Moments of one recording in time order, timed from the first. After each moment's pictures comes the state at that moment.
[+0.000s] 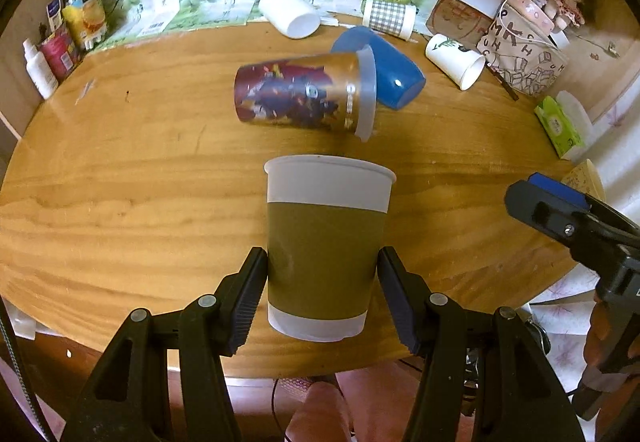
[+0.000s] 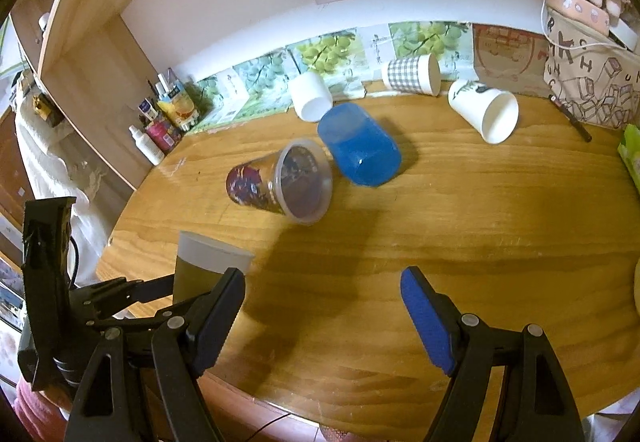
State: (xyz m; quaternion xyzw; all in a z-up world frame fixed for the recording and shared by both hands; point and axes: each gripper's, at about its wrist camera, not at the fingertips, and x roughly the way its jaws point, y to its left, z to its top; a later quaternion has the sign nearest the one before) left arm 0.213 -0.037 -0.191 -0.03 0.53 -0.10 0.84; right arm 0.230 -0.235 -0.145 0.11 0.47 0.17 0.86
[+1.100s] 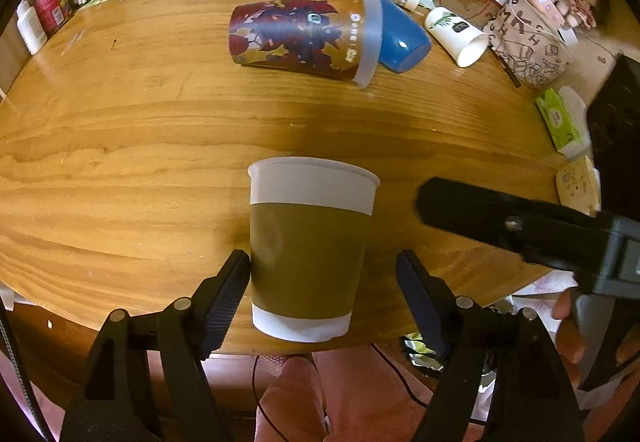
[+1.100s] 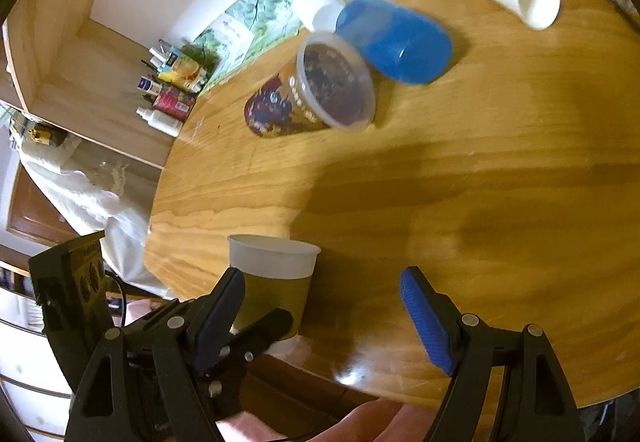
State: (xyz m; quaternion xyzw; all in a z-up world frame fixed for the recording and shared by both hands) left arm 0.212 -0.039 -0.209 -0.06 0.57 -0.11 0.81; right arm 0.252 -0.207 -0.196 0.22 0.58 0.23 0.75
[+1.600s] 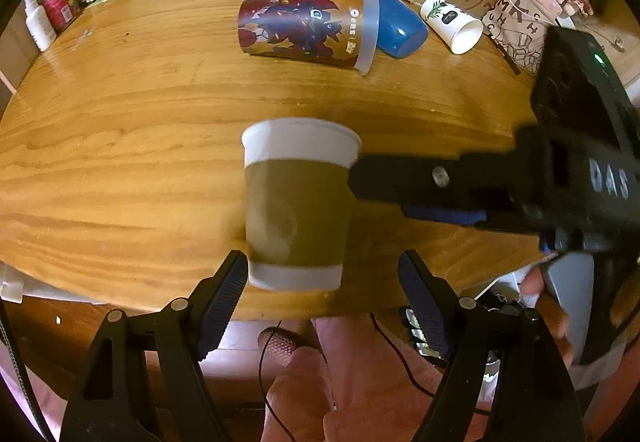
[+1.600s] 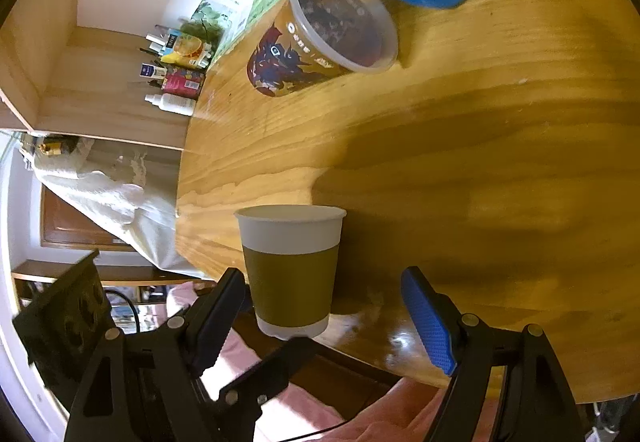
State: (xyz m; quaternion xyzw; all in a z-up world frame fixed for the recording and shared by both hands) left arm 0.191 -0.035 -0.203 -0.05 0.59 -0.09 0.80; right arm 0.258 -0.188 -0.226 0.28 0.63 0.26 0.67
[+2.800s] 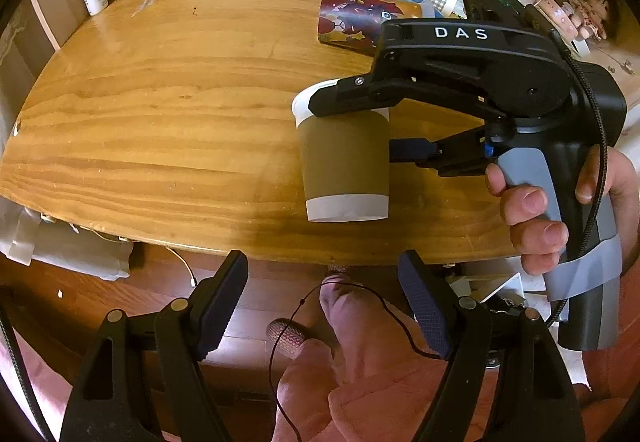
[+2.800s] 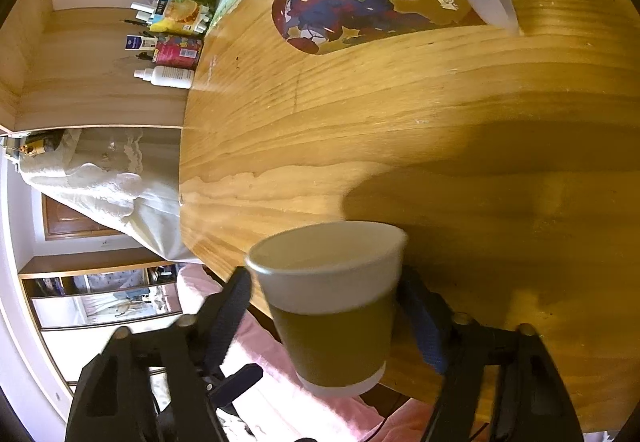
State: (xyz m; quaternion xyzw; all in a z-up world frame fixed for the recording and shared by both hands) left arm 0.145 0.008 -0.194 -0.08 0.58 -0.06 0.81; right arm 0.292 -0.116 -0.243 0.27 0.68 0.28 0.62
